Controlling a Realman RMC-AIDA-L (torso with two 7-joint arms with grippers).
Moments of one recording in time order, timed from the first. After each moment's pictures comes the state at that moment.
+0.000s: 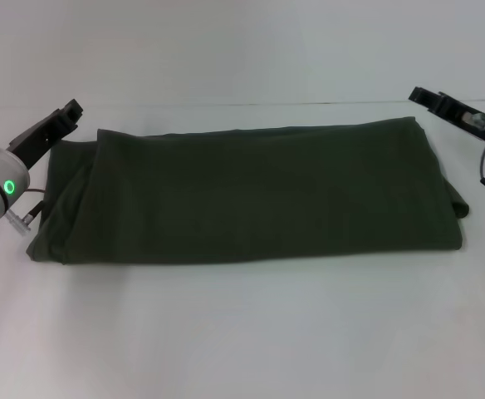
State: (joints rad) left arm -0.70 -2.17 0.36 0.38 1.49 0.66 -1.39; right arm 0.79 2.09 -0.50 -0.33 -1.69 -0.55 1.69
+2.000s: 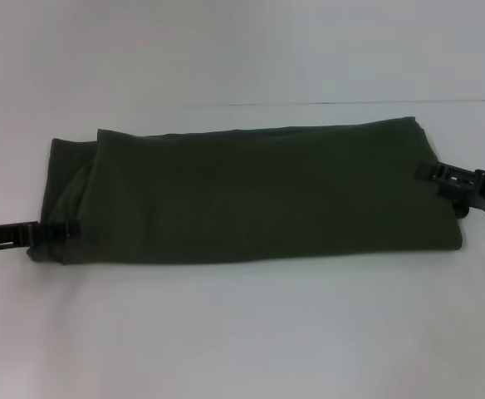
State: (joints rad) left arm -0.51 -2.07 0.48 0.79 2.36 1.25 -2.04; right arm 0.53 1.96 -0.61 -0.44 -1.88 -1.23 2.01
